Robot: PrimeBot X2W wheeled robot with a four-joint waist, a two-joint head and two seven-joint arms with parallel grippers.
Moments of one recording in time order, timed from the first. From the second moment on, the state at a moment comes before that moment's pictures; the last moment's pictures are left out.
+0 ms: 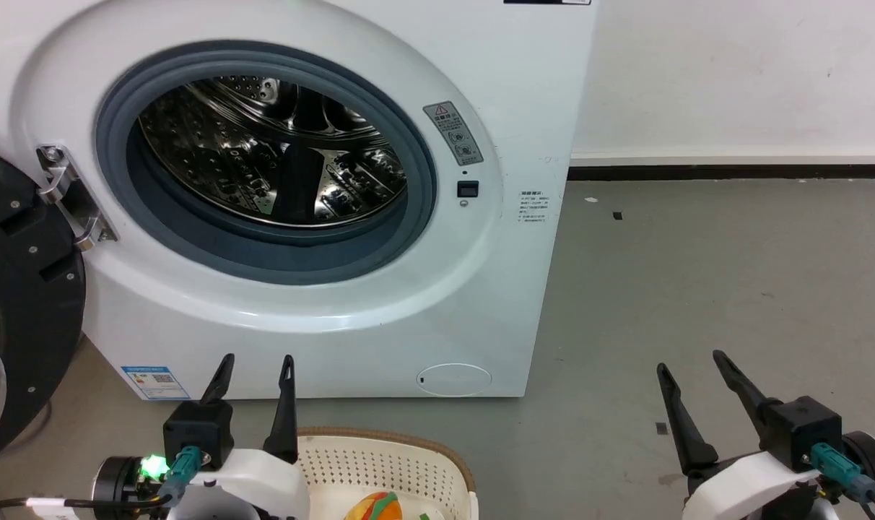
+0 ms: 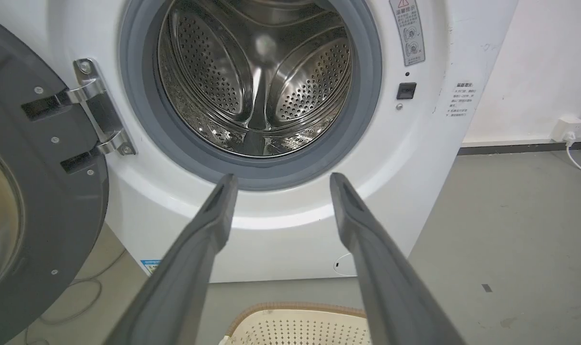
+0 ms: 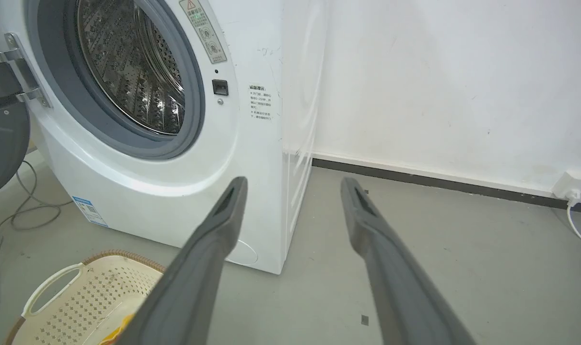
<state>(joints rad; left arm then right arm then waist) 0.00 0.05 -0.01 0.01 -0.01 0.01 -0.01 0.01 -0.05 0.00 0.00 0.02 0.13 -0.01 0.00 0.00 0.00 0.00</state>
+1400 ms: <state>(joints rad) -0.09 0.05 -0.06 0.29 -0.07 -0.02 -0.09 -0.01 -0.05 -0.02 -0.05 0.07 0.13 -0.10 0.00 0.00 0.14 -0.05</state>
